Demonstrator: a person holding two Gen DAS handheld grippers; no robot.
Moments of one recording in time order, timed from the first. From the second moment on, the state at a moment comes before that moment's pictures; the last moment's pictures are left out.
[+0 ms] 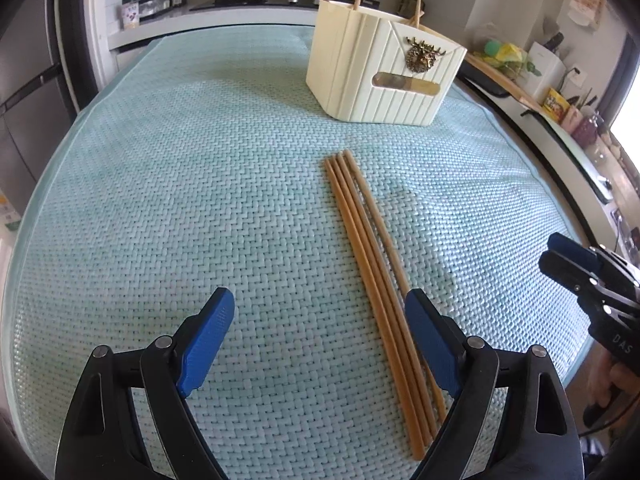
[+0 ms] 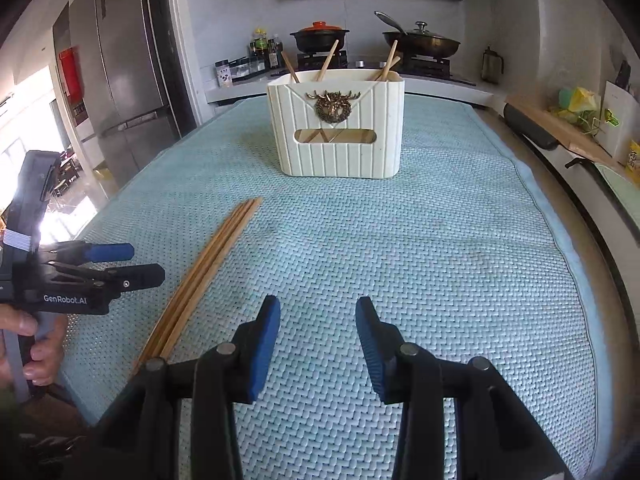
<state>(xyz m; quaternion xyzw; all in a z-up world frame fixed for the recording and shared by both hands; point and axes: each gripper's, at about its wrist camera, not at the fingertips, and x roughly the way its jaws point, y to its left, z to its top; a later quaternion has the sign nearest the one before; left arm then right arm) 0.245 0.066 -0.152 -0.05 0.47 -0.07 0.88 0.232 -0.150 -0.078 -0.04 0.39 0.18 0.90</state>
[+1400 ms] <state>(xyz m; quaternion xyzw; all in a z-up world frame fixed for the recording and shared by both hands) 0.262 0.111 -0.174 -0.01 0.48 0.02 0.88 0.215 -0.140 -0.082 -0.04 0.39 0.18 0.90</state>
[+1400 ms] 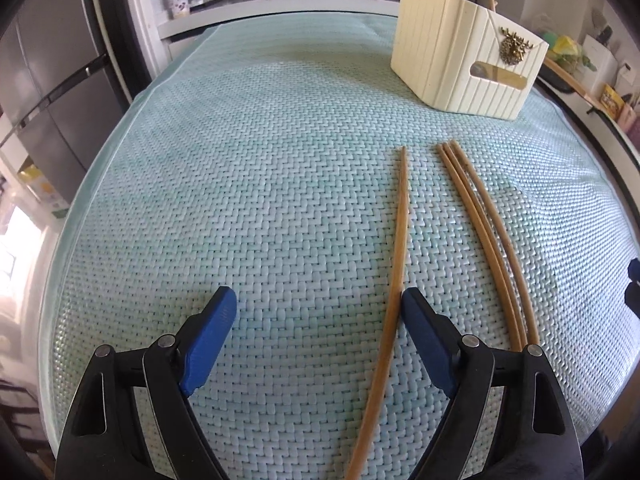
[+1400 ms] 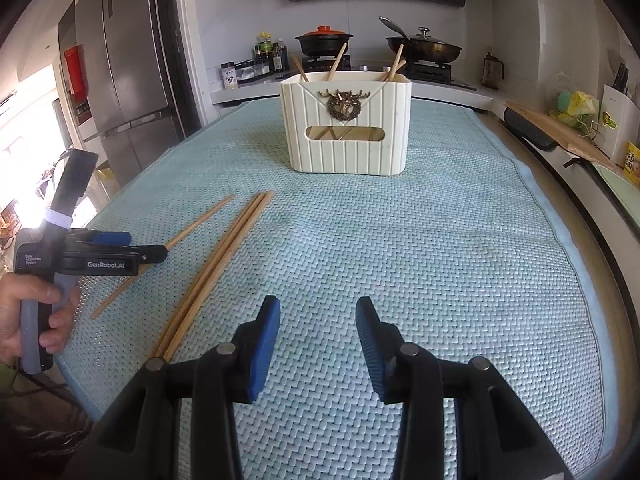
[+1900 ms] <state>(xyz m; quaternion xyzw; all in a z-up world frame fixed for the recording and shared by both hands) 0.309 0.097 -0.168 0.00 0.49 -0.02 0.87 0.208 -0.132 -0.084 -0.05 0.39 0.19 0.90</state>
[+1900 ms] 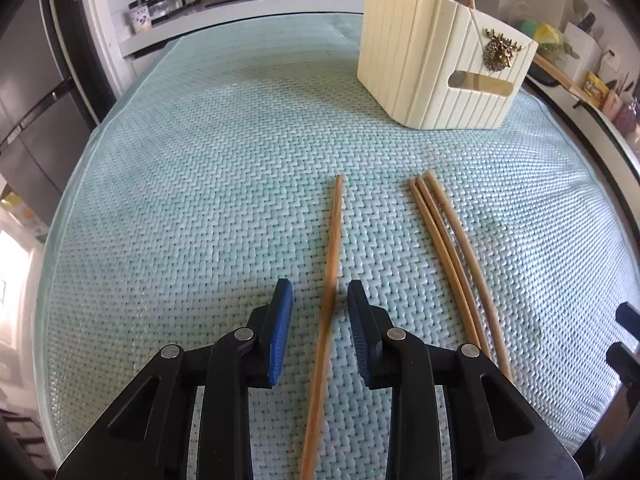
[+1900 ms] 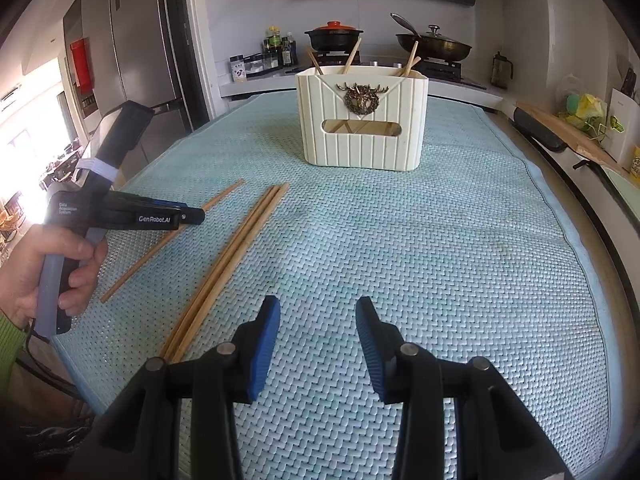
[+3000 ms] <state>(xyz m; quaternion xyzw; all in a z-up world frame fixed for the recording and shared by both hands) 0.312 0.141 -0.174 -0.05 0.47 0.00 0.88 0.256 -0.041 -0.124 -0.15 0.43 0.16 0.88</state>
